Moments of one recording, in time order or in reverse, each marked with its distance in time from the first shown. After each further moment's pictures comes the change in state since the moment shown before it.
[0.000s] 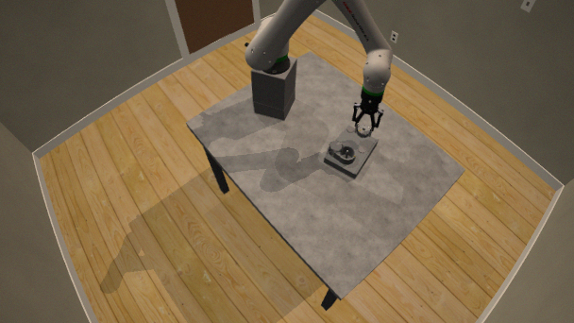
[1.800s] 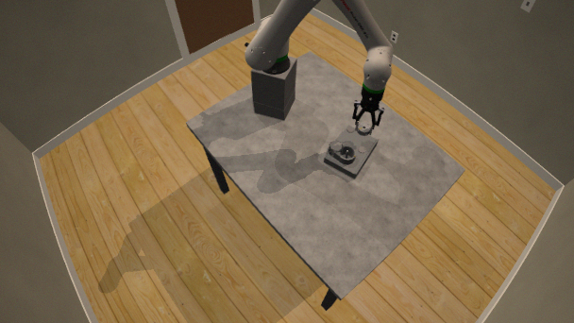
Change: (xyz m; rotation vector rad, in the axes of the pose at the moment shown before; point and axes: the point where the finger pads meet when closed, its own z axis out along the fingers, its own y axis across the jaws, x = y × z) arm 0.000 0.000 -0.014 0.000 0.000 0.000
